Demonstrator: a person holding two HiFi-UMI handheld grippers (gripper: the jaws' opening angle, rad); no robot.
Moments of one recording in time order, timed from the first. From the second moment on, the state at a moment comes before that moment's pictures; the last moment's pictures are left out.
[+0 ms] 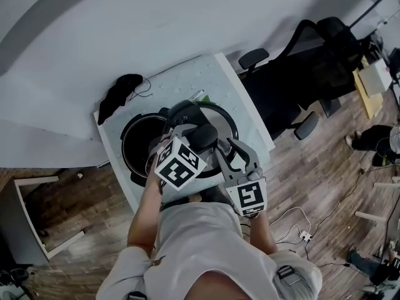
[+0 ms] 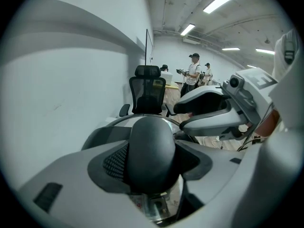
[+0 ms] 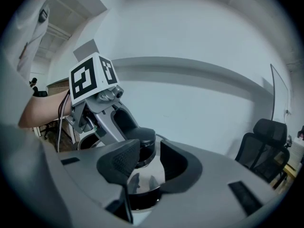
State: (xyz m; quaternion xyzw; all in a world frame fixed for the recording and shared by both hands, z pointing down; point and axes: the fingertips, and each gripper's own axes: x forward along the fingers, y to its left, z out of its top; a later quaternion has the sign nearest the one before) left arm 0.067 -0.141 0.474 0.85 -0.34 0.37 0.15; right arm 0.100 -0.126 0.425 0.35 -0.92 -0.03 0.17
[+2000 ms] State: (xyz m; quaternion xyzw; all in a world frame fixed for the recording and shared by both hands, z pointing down) left arm -0.093 -0.104 0.521 0.81 -0.37 0.39 0.23; right arm -0.037 -0.114 0.458 0.23 -0.95 -0.02 0.20
